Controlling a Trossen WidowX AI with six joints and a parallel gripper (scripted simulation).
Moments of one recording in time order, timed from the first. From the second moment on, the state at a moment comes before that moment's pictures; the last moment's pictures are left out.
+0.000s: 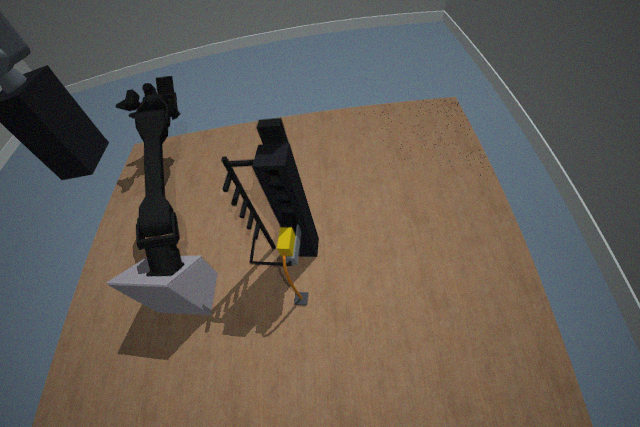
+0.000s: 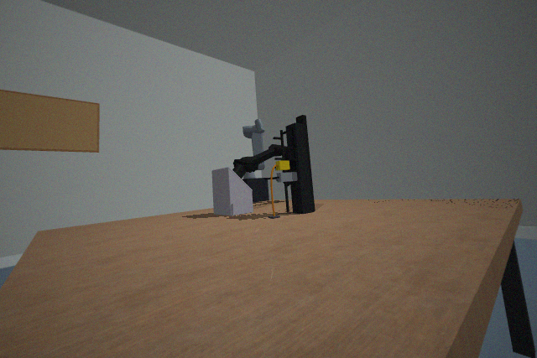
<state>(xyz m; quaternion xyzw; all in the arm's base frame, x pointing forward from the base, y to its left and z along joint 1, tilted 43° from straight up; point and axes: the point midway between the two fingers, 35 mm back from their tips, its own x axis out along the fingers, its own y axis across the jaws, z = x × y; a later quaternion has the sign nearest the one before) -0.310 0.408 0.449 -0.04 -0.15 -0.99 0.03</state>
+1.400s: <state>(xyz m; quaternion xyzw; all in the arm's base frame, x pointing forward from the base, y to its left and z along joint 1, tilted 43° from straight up) 0.088 0.513 0.379 -0.10 -0.25 -0.86 -0.44</state>
